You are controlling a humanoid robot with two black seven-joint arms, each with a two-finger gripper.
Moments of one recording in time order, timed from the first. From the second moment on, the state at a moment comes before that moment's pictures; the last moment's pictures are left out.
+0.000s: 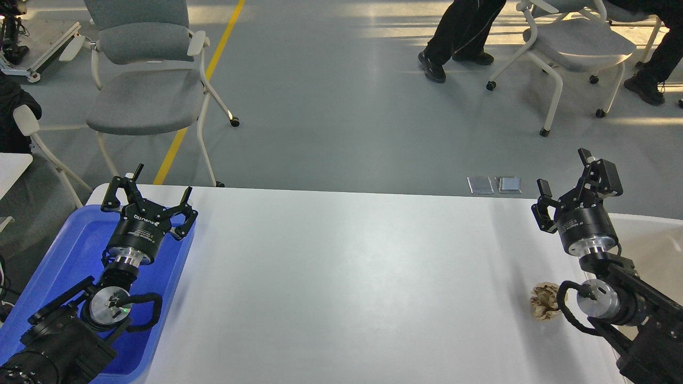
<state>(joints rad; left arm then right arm) -0.49 0.34 -0.88 -0.55 -0.08 -0.64 -0.50 0.48 -0.43 0.79 0.87 -0.17 -0.03 0.65</state>
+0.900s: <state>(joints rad) -0.49 0.34 -0.88 -0.55 -0.07 -0.63 -0.50 0.47 -0.47 0.79 0.86 -0.15 0.01 0.63</state>
